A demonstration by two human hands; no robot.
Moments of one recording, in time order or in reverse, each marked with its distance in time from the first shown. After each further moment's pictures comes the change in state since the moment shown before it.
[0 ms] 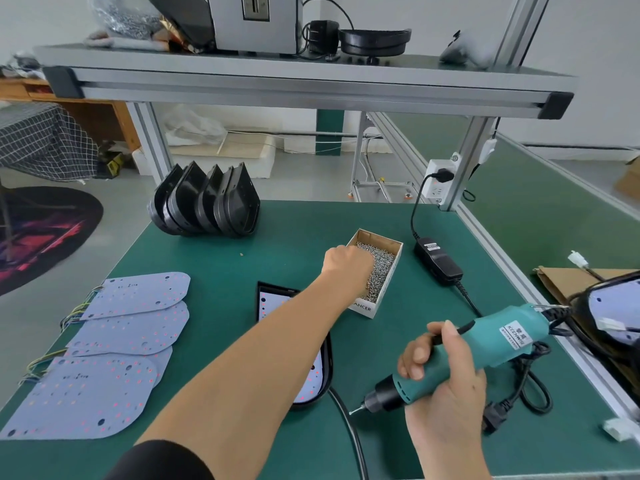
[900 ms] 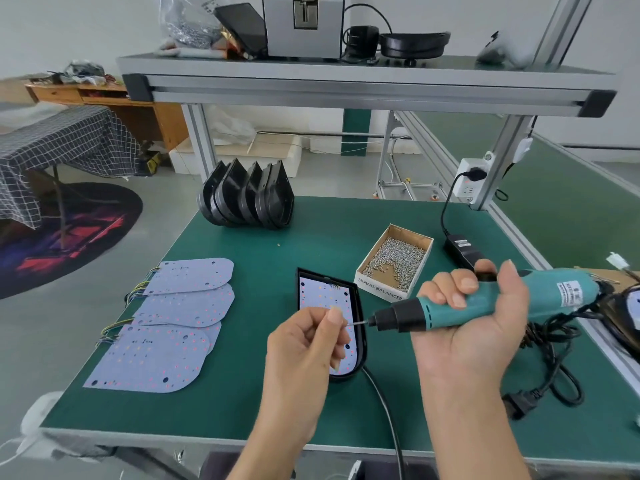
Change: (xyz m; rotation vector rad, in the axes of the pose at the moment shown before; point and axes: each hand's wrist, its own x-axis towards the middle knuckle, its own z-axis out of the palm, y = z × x) left_hand -0.258 -0.016 -0.016 -1.722 0.519 -0.338; right_hand -0.013 -0.024 0.074 0.448 -0.126 0.036
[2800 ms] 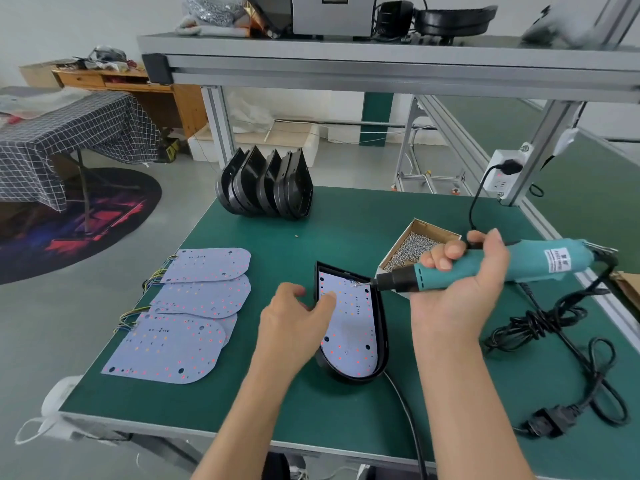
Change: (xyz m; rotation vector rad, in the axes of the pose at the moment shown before) left_hand 0.069 -0.020 -0.036 0.722 0.196 -0.237; right_hand 0.043 0.047 0.010 -0.211 0.161 -0.101
